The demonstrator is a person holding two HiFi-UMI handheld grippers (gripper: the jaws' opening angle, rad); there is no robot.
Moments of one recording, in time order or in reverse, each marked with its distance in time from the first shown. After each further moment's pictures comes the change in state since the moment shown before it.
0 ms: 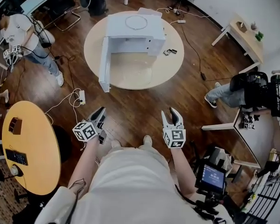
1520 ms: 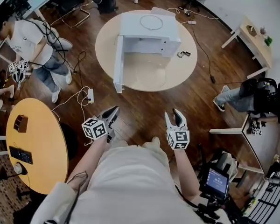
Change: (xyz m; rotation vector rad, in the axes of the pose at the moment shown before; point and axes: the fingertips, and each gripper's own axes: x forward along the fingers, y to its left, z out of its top) left arm 0.008 0.016 0.015 0.087 0.102 -0.083; right arm 0.050 0.058 -0.006 0.017 0.006 0.050
